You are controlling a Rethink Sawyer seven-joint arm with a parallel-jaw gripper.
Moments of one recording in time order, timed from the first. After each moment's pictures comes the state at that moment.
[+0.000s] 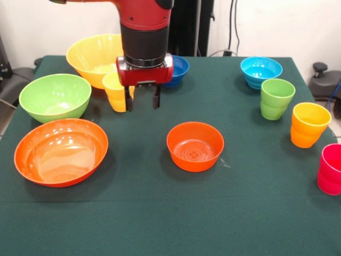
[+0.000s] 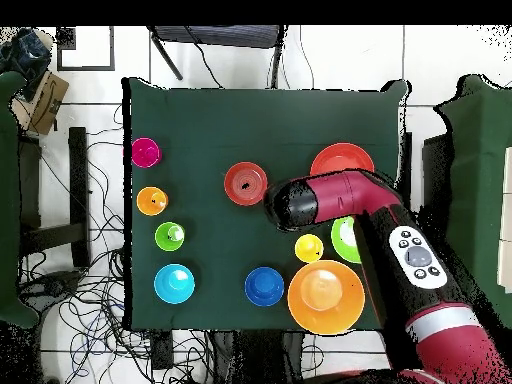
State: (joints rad) arm -0.65 -0.60 0.50 1.61 -0.70 0.72 1.75
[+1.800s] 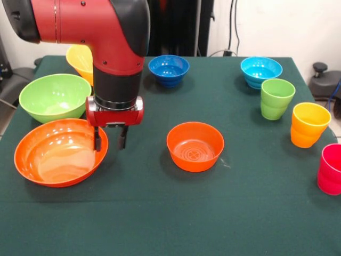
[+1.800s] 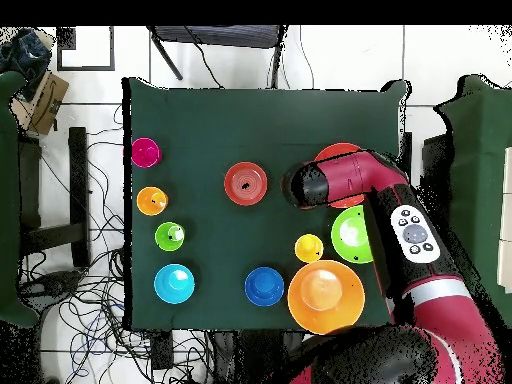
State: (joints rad) arm -0.65 -0.43 0.50 1.39 -0.89 0.71 1.75
